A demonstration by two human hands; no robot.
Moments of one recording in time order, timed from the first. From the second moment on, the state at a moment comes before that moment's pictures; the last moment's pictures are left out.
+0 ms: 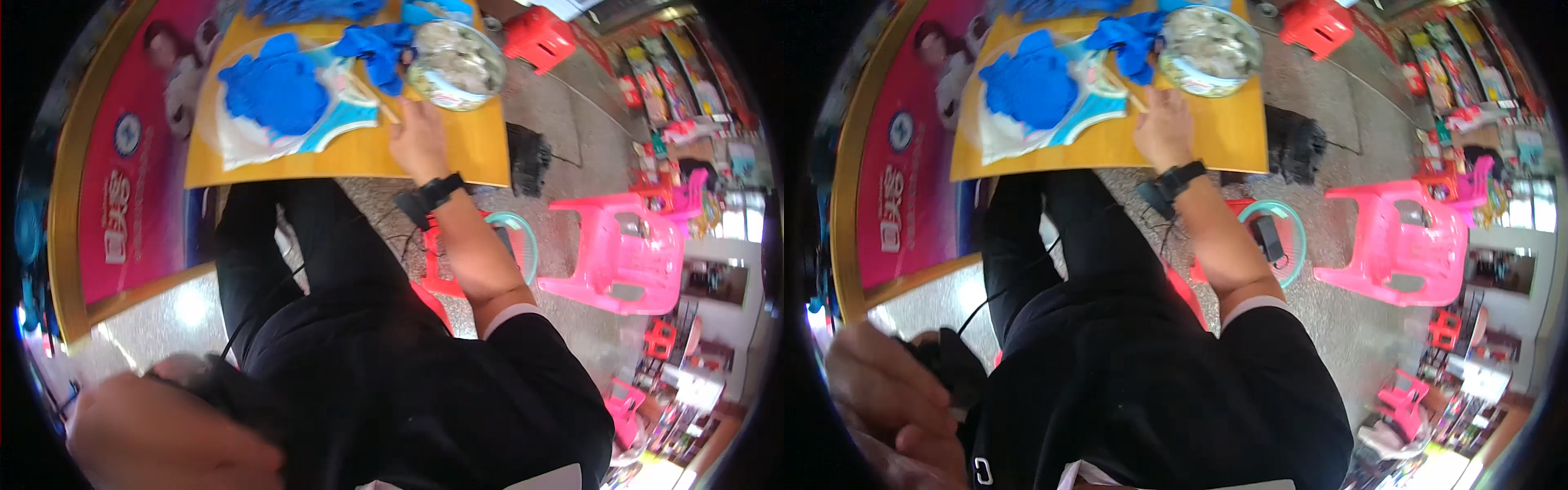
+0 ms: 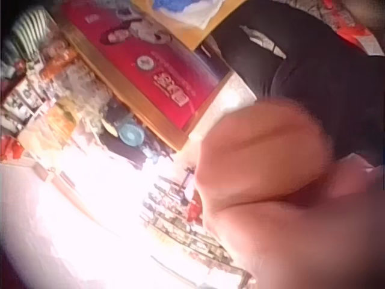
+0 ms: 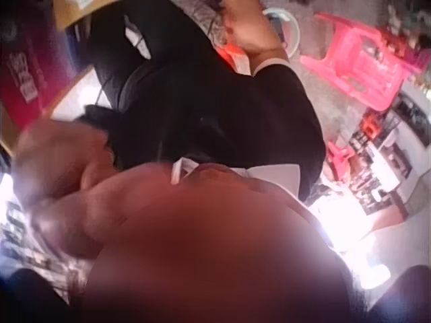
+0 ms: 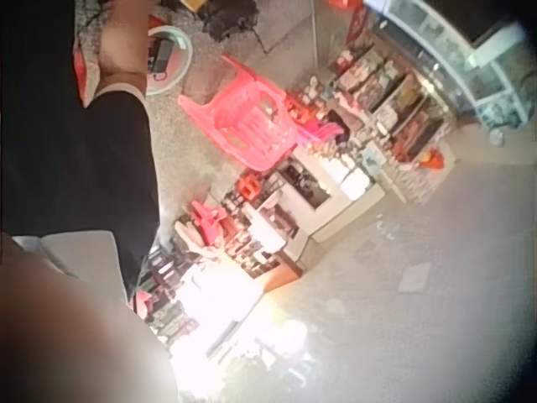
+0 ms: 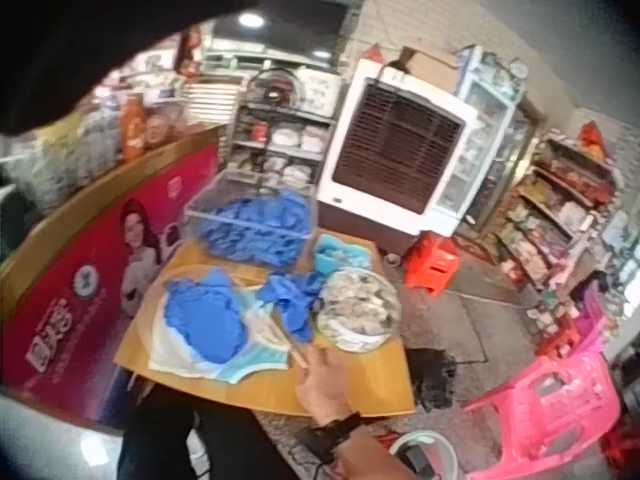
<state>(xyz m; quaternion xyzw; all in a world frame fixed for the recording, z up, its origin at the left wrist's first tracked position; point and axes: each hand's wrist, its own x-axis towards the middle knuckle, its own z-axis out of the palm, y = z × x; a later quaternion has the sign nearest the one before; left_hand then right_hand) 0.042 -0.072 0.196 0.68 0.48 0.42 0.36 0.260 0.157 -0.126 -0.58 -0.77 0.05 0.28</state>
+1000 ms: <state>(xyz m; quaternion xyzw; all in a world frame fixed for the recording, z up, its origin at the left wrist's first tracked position) -0.002 -0.037 0.165 0.81 0.24 0.39 0.37 0.085 0.187 -0.095 -0.43 -0.90 0.03 0.07</state>
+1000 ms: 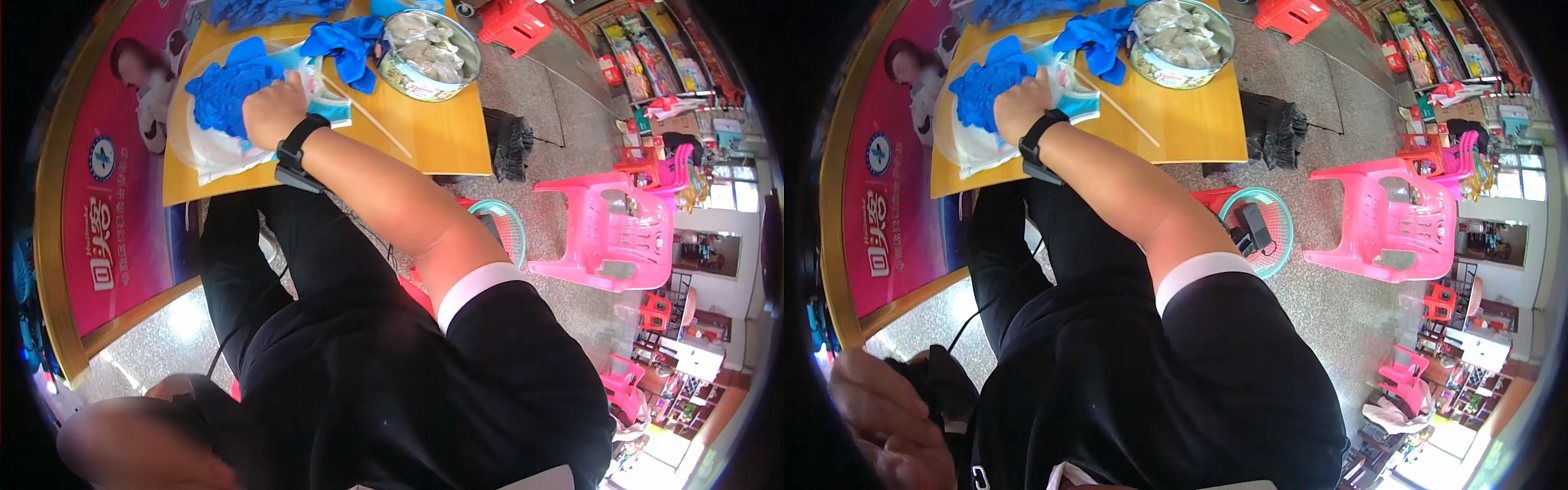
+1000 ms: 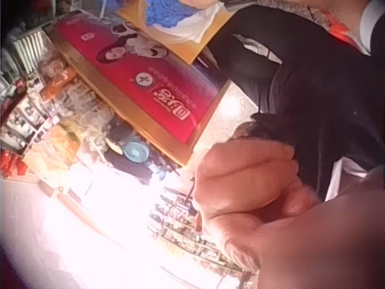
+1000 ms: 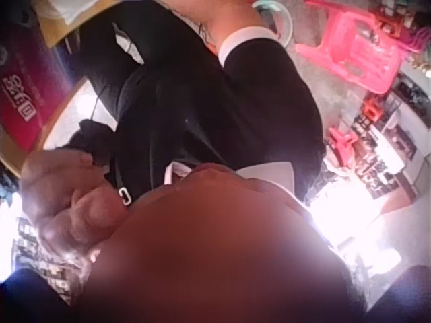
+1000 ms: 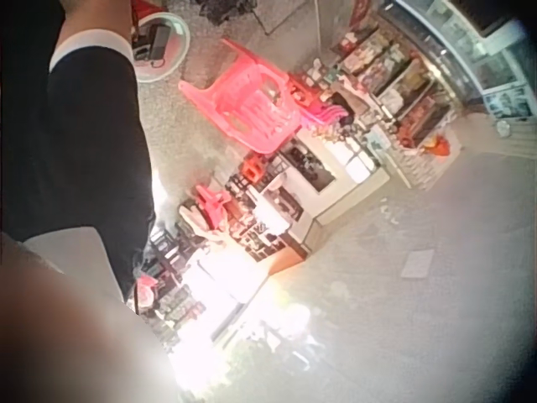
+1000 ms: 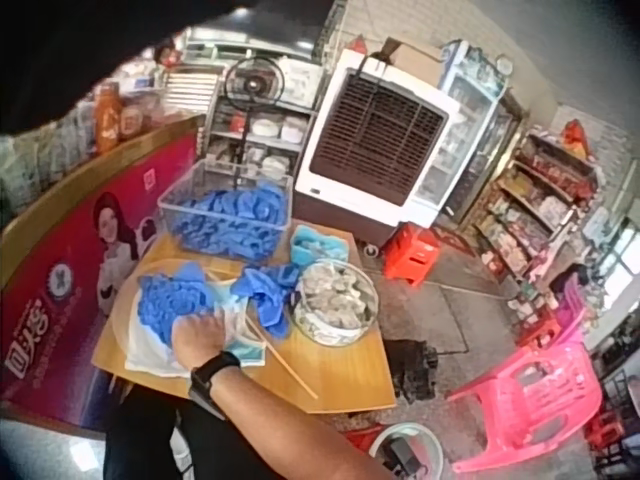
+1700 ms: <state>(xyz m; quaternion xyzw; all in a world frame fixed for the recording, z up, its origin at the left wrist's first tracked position) -0.071 -0.063 0.118 0.76 0.05 0.50 0.41 0.094 0.186 -0.086 -0.44 -0.87 0.02 0.20</state>
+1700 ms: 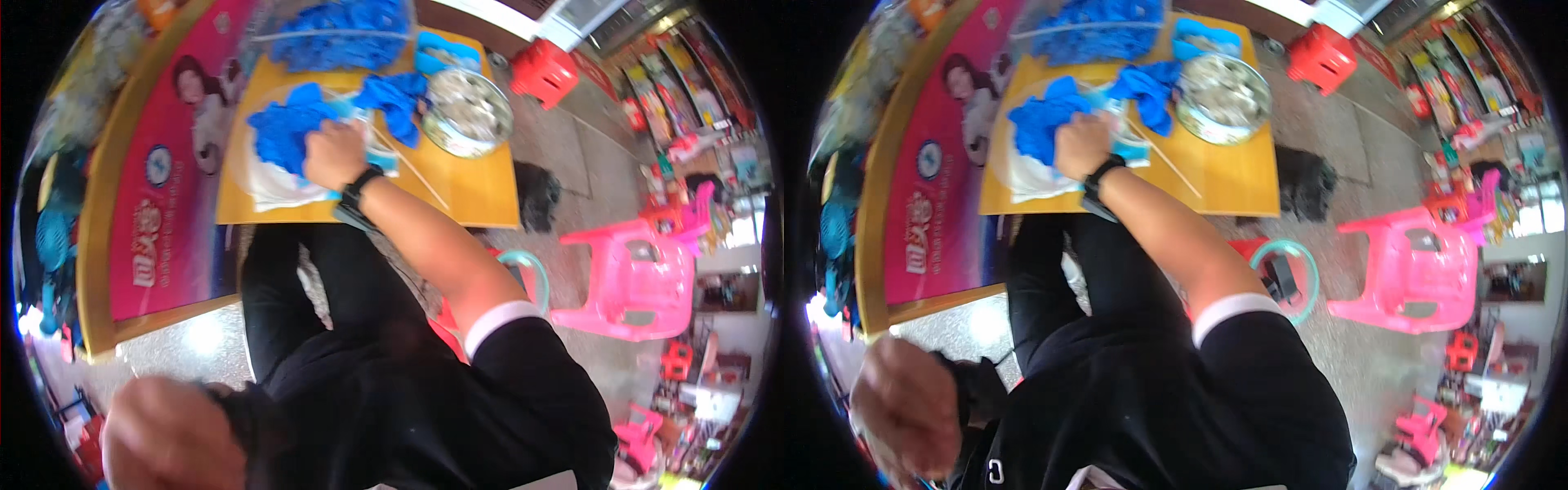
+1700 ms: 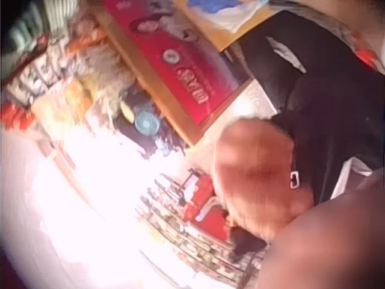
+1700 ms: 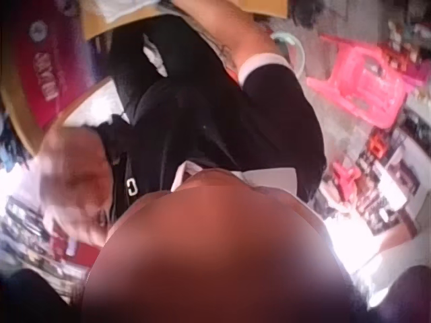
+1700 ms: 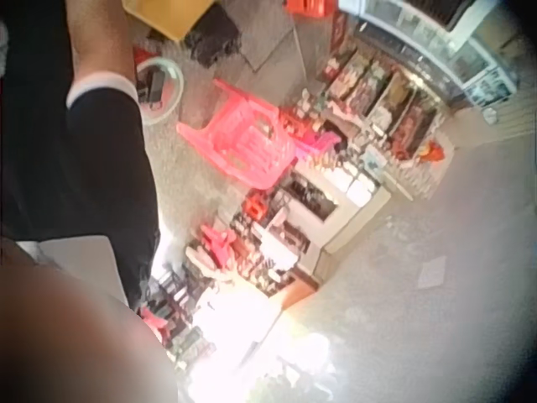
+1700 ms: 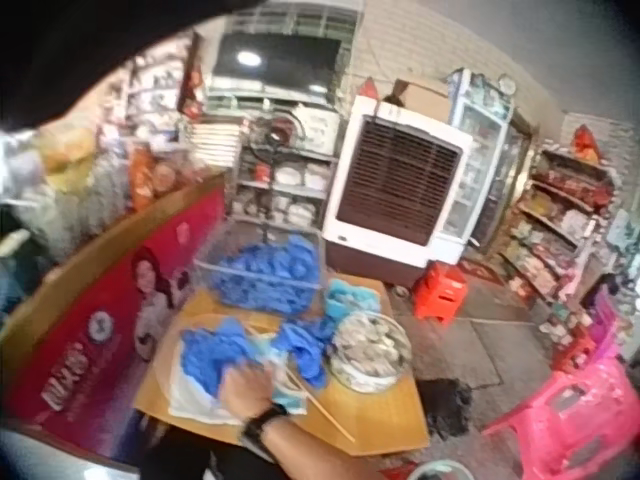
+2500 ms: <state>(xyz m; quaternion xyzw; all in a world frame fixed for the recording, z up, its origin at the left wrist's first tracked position) -0.028 0.109 -0.084 0.24 0.57 0.61 0.50 0.104 0.166 -0.064 -0.32 -0.85 0.11 0.40</state>
